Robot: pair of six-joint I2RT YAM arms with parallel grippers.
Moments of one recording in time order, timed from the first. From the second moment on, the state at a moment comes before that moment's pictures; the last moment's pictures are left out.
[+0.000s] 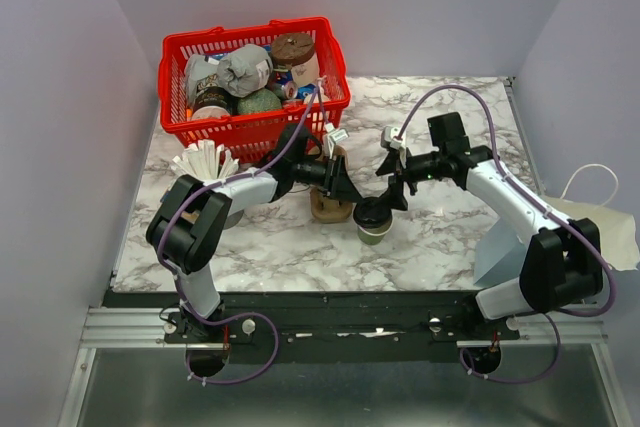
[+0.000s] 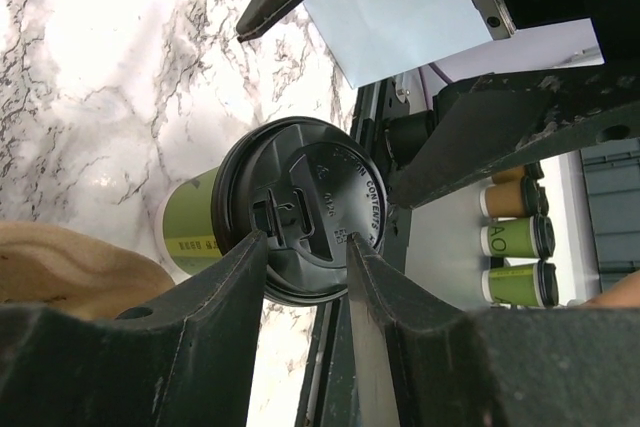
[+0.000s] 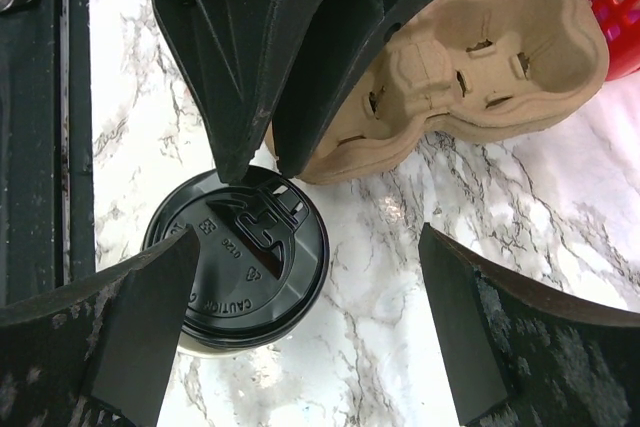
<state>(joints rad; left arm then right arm) -0.54 1.77 1.01 0.30 1.03 -0.56 0.31 1.45 1.07 -0.52 -0.95 -0.73</state>
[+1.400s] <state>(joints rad) -0.57 1.85 1.13 0.15 0.99 -0.40 0.31 1.25 0.89 -0.63 -0.83 -0.83</state>
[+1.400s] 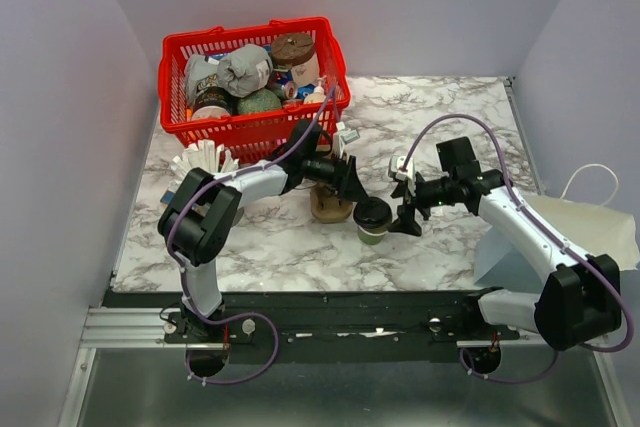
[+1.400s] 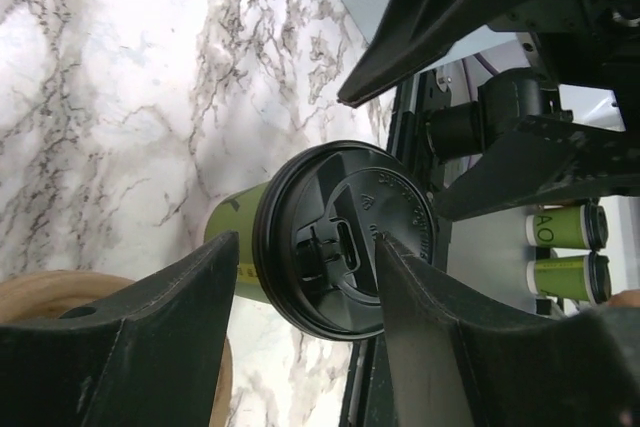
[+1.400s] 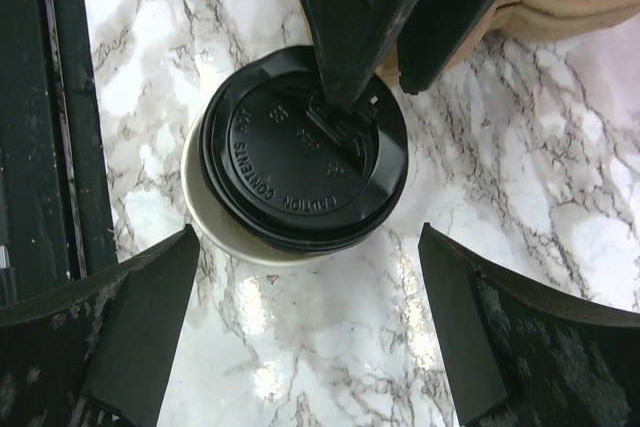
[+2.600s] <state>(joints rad) -0.60 1.80 1.10 0.20 1.01 -0.45 0.32 1.34 0.84 -0.57 -0.75 -0.71</state>
